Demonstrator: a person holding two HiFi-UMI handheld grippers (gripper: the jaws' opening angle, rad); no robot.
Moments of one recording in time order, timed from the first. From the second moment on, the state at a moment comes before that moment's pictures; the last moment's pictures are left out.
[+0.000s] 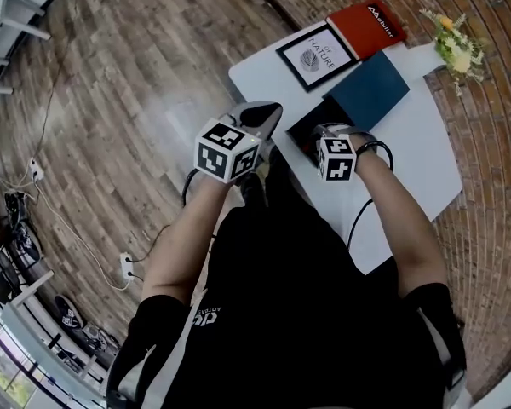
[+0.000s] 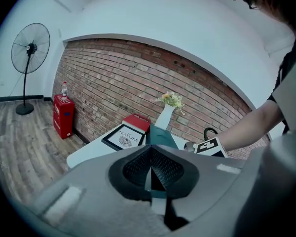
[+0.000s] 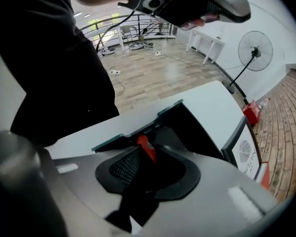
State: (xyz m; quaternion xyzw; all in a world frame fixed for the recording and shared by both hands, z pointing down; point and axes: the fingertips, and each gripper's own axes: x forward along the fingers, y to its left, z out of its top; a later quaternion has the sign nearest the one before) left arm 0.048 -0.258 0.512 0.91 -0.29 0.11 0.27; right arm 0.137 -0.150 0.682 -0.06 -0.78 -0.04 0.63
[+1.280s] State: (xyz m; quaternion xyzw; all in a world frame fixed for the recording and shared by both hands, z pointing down) left arm 0.029 -0.249 0.533 0.90 -0.31 0.10 0.30; right arm 0.151 -0.165 0.691 -0.01 -0.75 0.01 0.66
